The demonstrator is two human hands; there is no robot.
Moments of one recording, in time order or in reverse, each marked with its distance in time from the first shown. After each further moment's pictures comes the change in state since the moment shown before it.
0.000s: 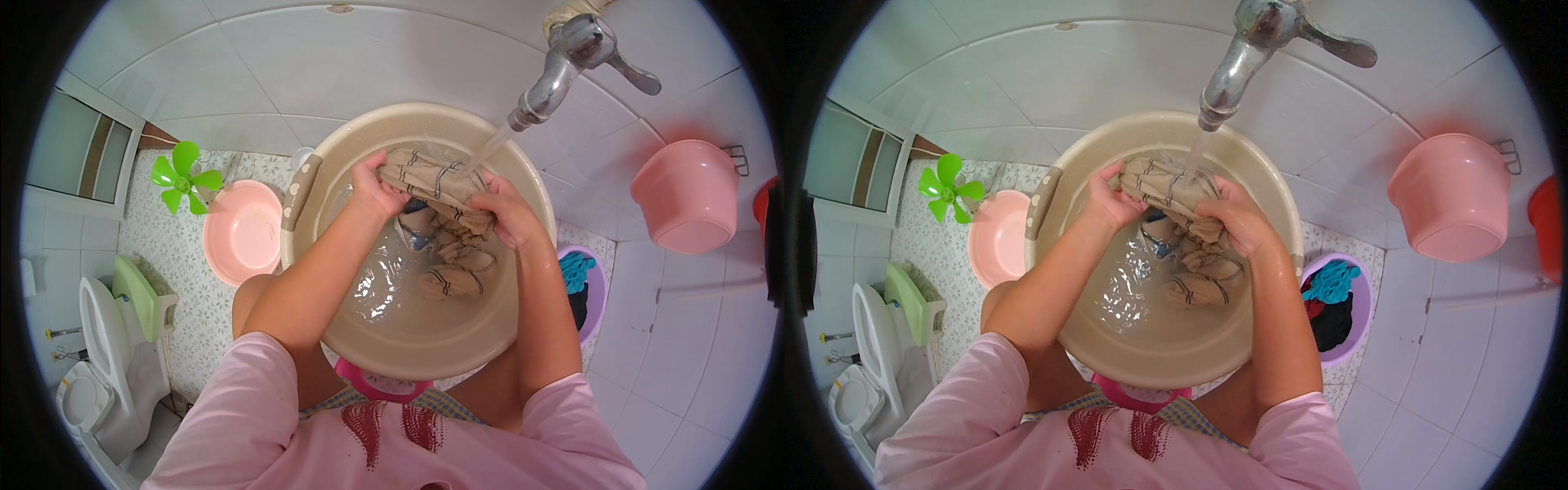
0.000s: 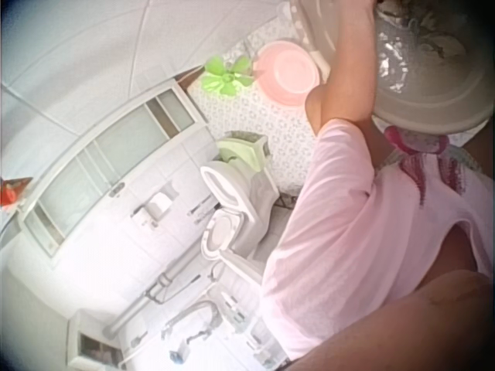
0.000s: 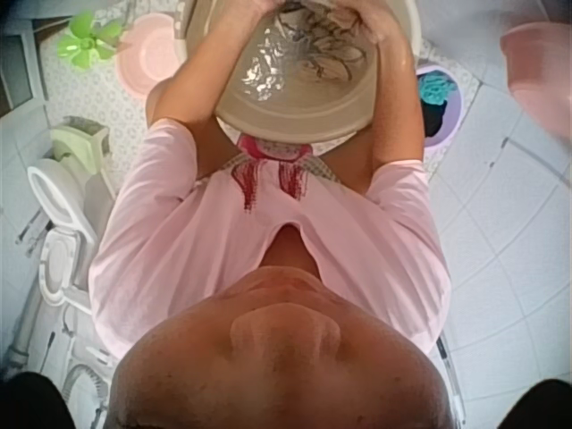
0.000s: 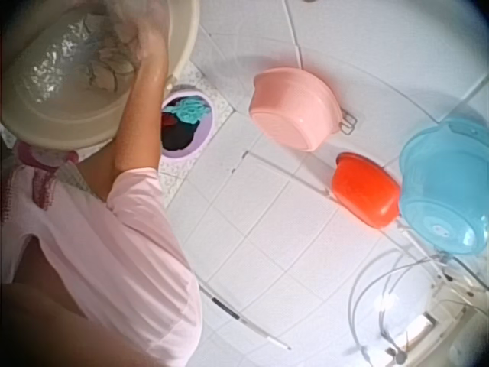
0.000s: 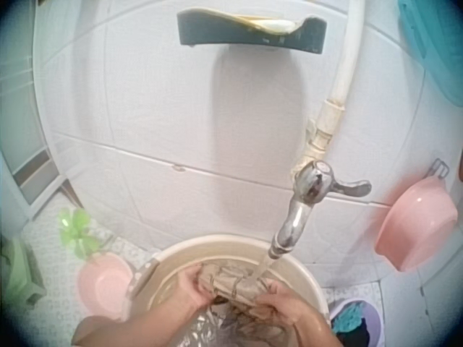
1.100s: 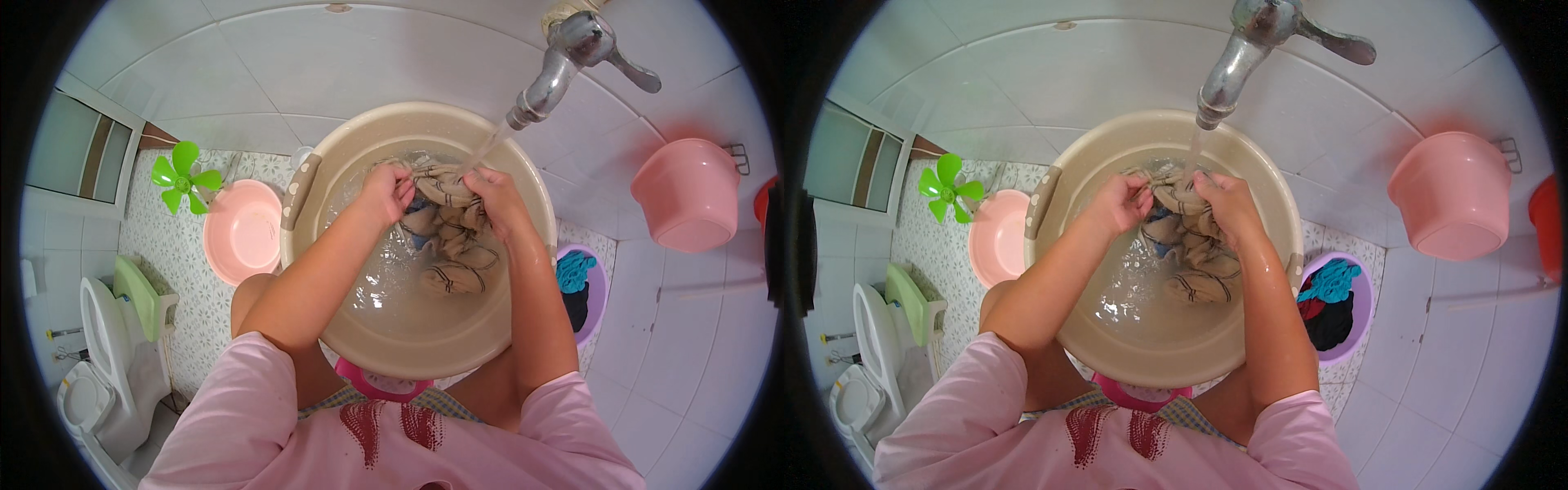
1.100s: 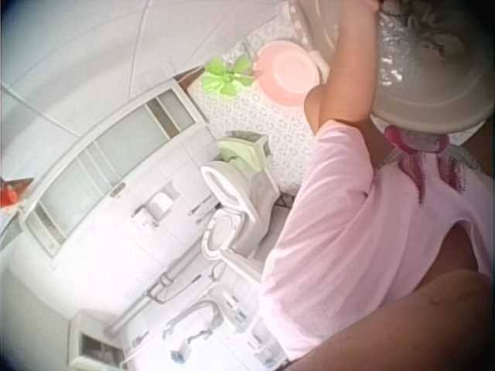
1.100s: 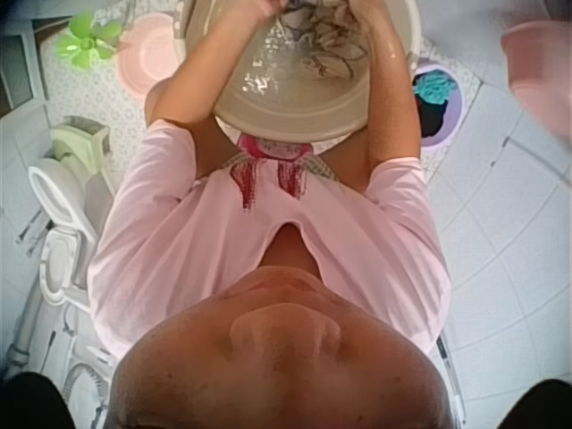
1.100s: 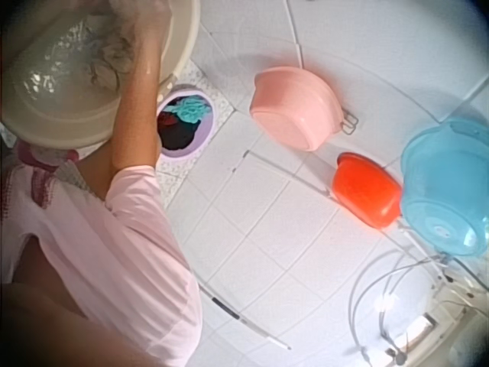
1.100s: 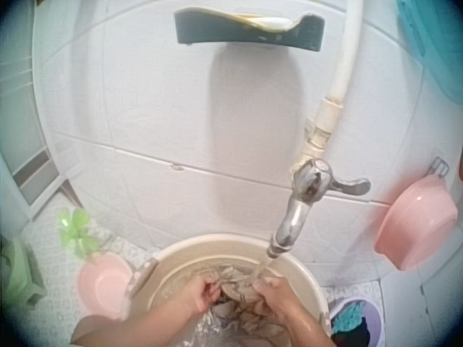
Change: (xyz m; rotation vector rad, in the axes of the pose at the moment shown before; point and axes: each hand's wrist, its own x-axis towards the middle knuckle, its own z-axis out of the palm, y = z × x) left_hand 0.022 -0.011 -0.017 0.402 0.110 0.068; right_hand 0.017 0.016 -0.009 -0.135 0.225 0.015
